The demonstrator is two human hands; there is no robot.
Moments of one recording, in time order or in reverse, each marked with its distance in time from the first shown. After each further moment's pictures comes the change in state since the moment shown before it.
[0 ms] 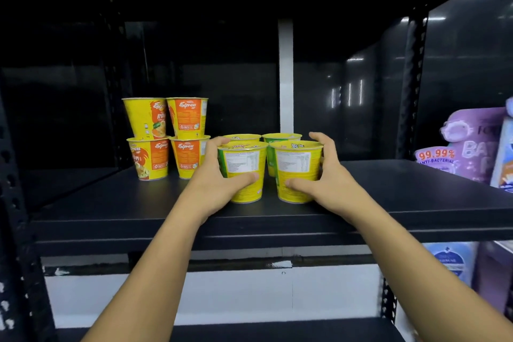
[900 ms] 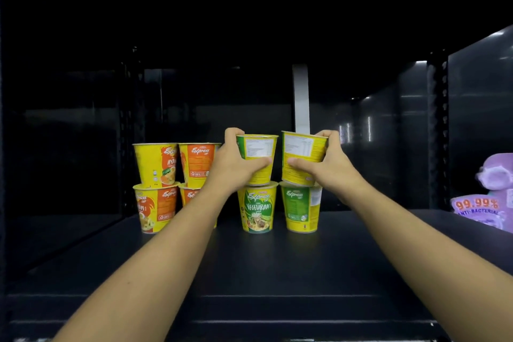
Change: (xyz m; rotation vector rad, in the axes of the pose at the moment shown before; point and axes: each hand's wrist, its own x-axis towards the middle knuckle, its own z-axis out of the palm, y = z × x) left_hand 0.145 0.026 -0.010 0.177 0.184 0.145; right_hand 0.153 -0.014 0.003 0.108 0.167 -0.046
